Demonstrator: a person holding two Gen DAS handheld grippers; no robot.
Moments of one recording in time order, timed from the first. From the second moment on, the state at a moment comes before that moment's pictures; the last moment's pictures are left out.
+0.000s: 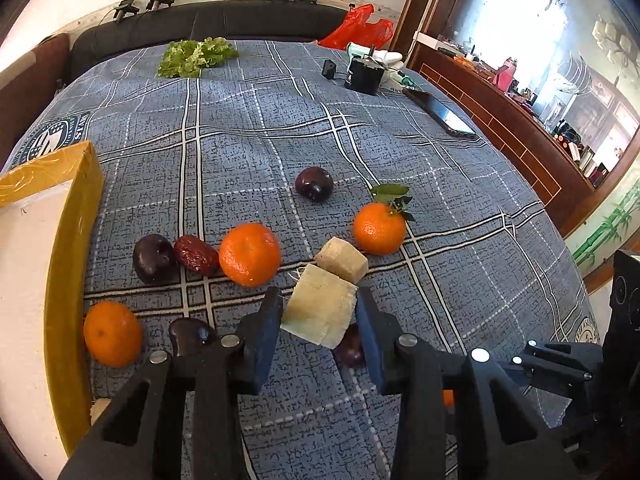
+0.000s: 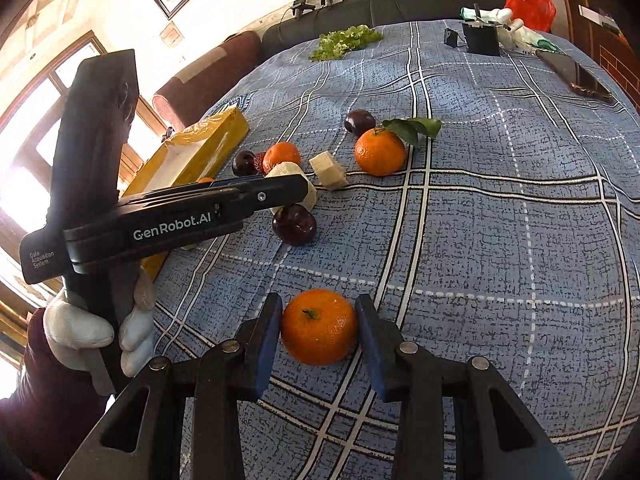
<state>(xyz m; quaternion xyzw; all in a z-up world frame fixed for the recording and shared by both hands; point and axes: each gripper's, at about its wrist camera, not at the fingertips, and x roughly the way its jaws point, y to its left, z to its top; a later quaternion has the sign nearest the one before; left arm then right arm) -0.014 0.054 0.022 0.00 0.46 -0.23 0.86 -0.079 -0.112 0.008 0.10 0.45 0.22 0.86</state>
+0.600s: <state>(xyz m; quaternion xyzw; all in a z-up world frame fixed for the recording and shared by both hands) -0.072 0.148 0.081 -0.09 0.38 -0.15 0.91 -0.095 -0.094 0.042 0.09 0.42 0.23 0.87</state>
